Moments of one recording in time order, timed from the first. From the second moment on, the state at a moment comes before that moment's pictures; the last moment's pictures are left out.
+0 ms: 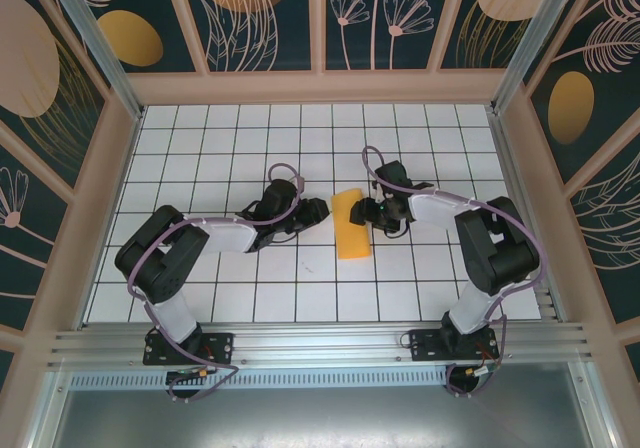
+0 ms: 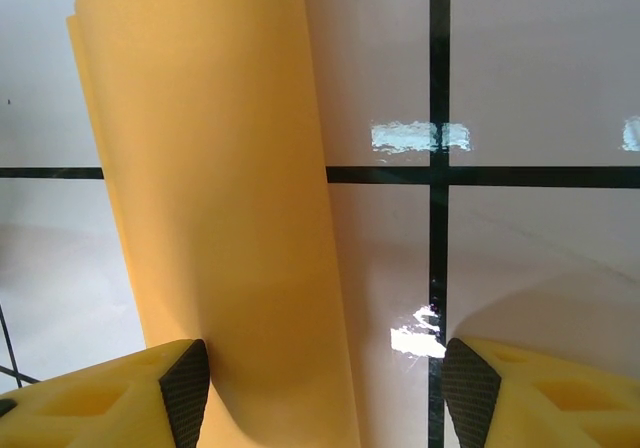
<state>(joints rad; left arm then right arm) -0.67 1.75 0.78 0.37 0.26 -1.00 0.44 1.71 0.92 -0.37 -0.28 0.55</state>
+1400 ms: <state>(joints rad) -0.67 1.77 0.80 0.38 0.28 -1.02 0.46 1.74 0.97 -0.43 -0.24 0.55</state>
